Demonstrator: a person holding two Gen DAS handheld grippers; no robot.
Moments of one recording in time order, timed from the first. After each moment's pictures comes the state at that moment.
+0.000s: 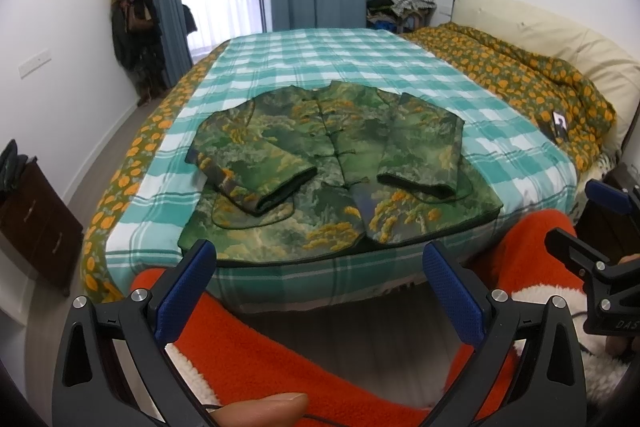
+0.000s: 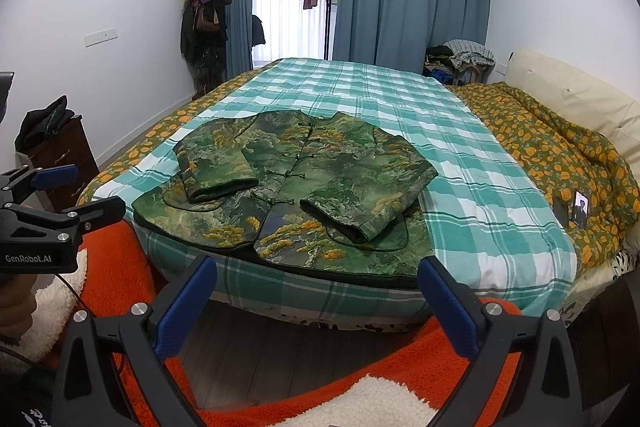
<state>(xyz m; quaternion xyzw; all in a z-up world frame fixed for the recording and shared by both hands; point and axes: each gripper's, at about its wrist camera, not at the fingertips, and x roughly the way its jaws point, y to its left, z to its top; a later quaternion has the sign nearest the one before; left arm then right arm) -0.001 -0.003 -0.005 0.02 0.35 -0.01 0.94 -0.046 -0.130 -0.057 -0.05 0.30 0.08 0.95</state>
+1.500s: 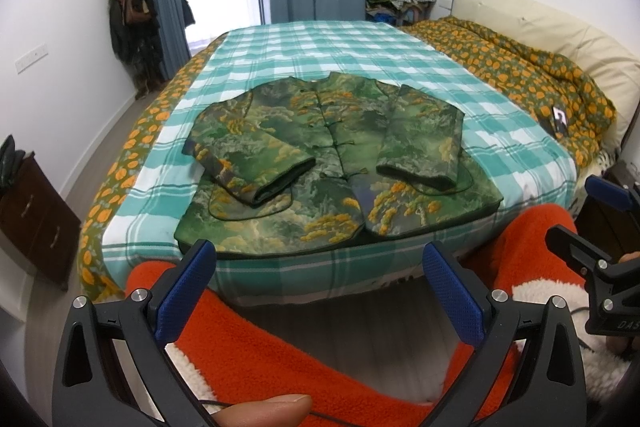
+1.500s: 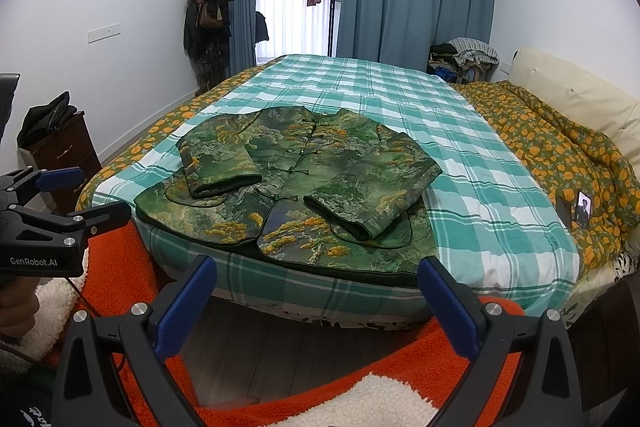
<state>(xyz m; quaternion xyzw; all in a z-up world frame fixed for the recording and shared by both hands) -0.006 -0.004 -0.021 0.02 0.36 -0.01 0.93 -0.046 -0.128 -0.059 -0.06 0.31 0.08 0.95</state>
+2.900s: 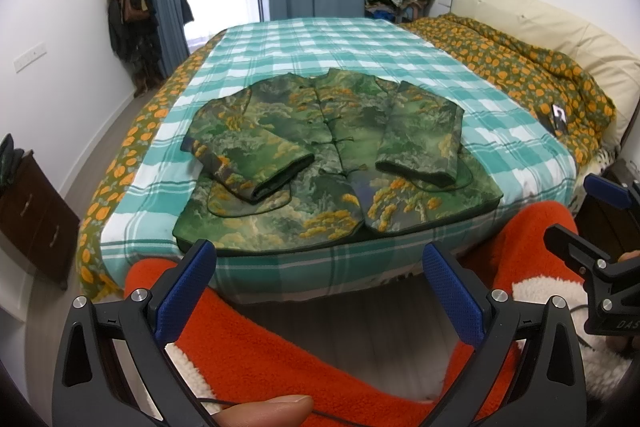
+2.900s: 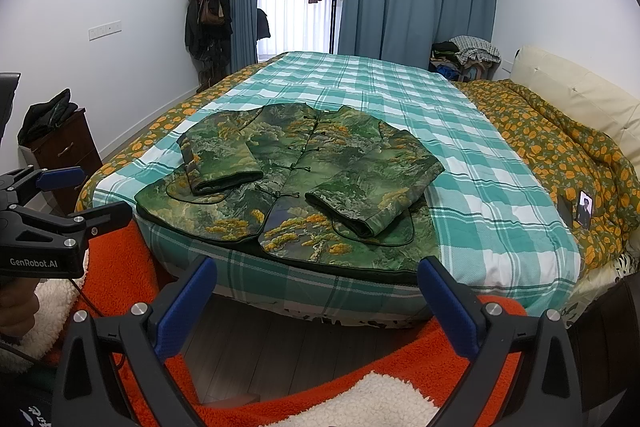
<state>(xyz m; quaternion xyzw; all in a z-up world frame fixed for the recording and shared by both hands) -0.006 -0.005 -0.021 0.02 0.37 -0.01 0.93 -0.046 -0.129 -0.060 -0.06 0.31 0.08 0.95</state>
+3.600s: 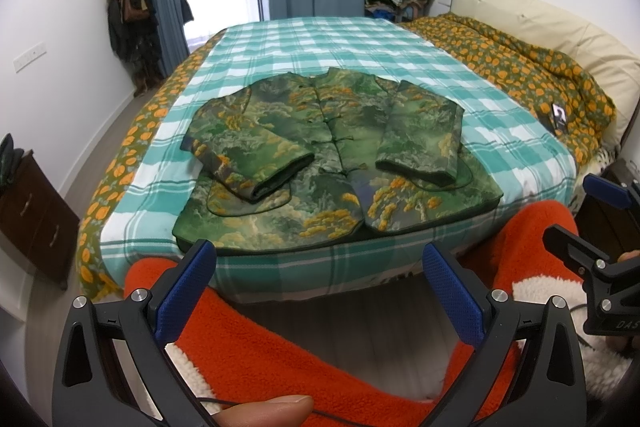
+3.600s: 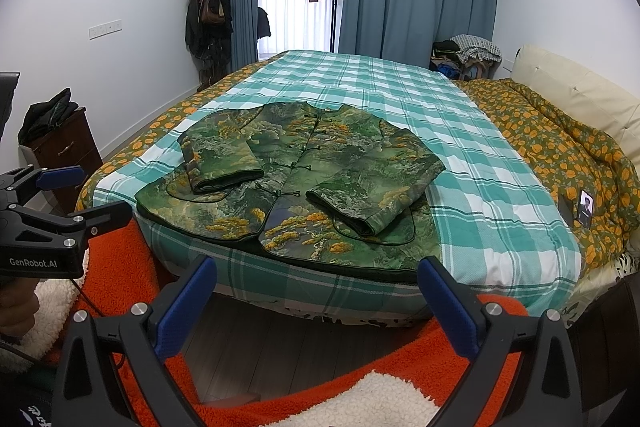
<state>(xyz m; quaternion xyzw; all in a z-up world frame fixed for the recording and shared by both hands) -0.005 -0.005 -0.020 0.02 0.37 -0.01 0.93 -0.046 -0.126 -0.062 -0.06 0.31 0.08 0.94</state>
